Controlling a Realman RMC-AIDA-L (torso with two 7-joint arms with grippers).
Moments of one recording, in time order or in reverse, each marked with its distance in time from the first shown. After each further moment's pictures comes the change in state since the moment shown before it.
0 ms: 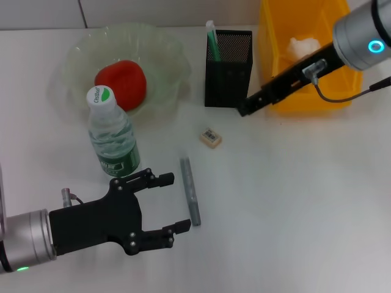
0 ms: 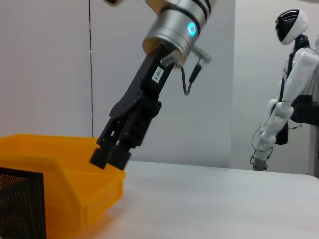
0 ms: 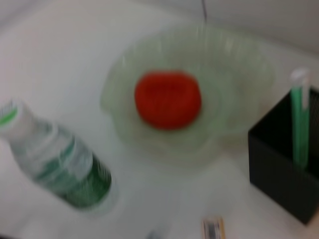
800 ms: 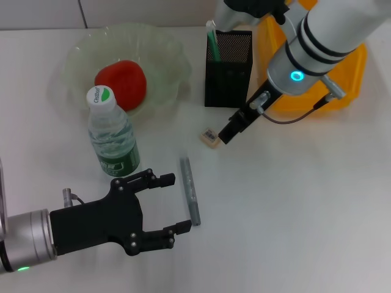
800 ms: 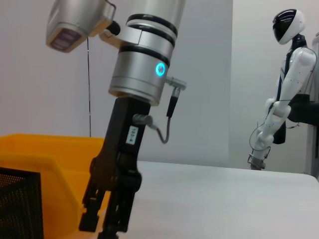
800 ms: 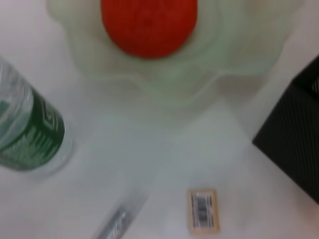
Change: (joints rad) left arm -0.002 0.000 0.004 0.000 0.001 -0.001 0.000; right arm 0.232 0.014 -0.248 0.425 -0.113 0.239 0.120
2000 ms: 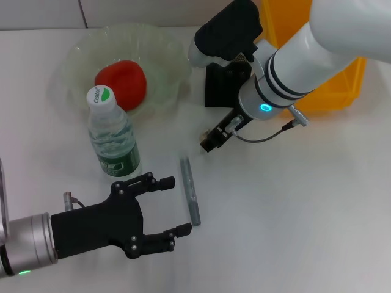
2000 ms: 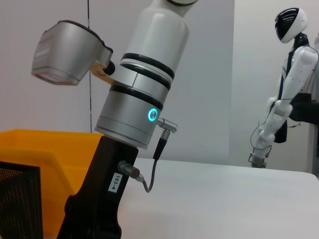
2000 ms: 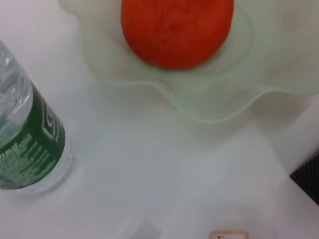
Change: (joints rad) left arm 0.003 -0.002 0.001 -0.016 0.000 -0.006 0.010; right arm 0.003 0.000 -0.290 0.162 0.158 0.345 0.002
